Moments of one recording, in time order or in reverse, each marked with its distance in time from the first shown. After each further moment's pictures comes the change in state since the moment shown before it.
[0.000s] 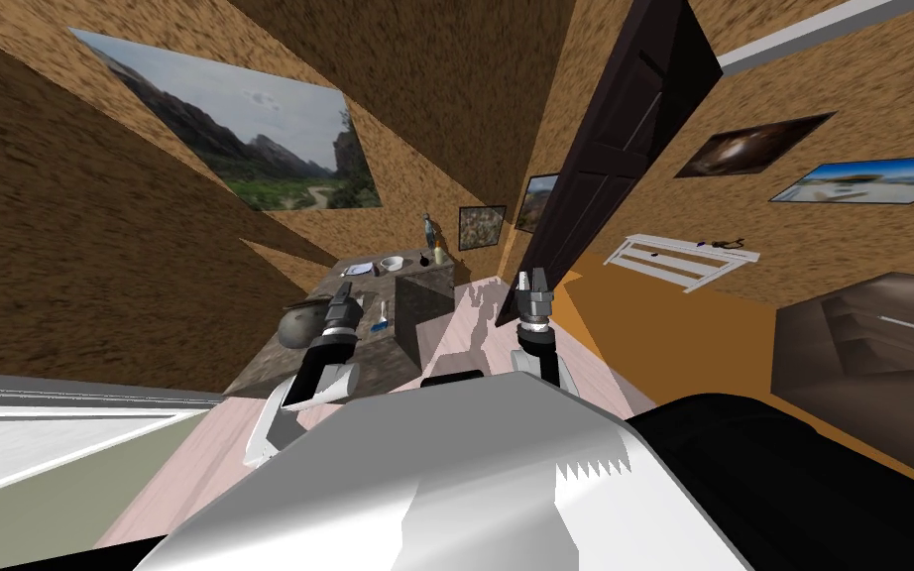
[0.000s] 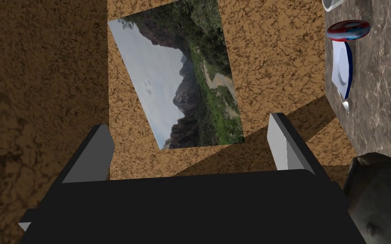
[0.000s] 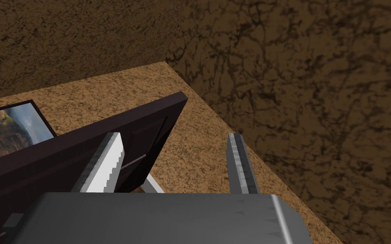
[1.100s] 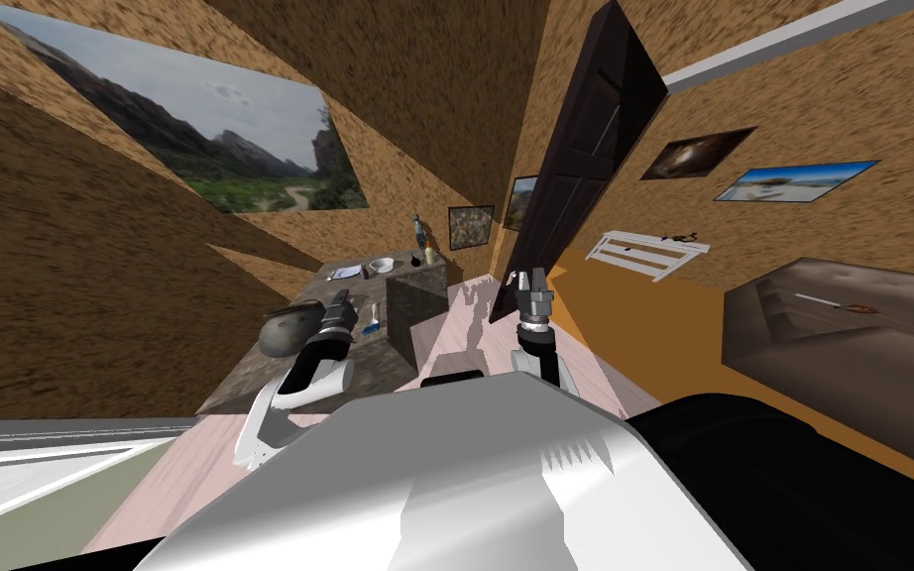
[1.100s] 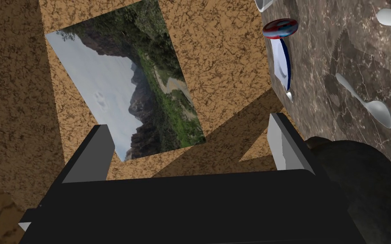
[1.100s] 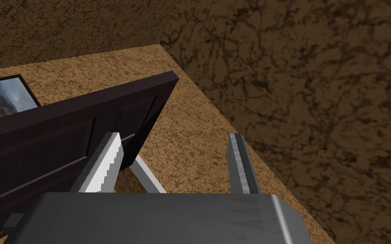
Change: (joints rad) left arm -0.035 0.004 0.055 -0.012 -0.028 0.276 0.026; right arm 0.000 0.000 0.000 0.000 0.000 0.000 0.000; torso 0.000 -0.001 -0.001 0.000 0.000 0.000
